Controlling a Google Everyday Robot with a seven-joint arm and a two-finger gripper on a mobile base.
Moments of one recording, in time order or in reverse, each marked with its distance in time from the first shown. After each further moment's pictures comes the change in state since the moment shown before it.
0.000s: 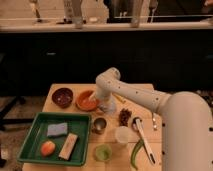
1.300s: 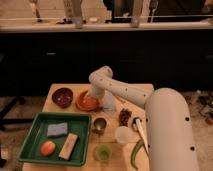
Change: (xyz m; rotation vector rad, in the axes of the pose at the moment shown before) arm 0.013 -0.028 0.026 -0.024 -0.014 0.003
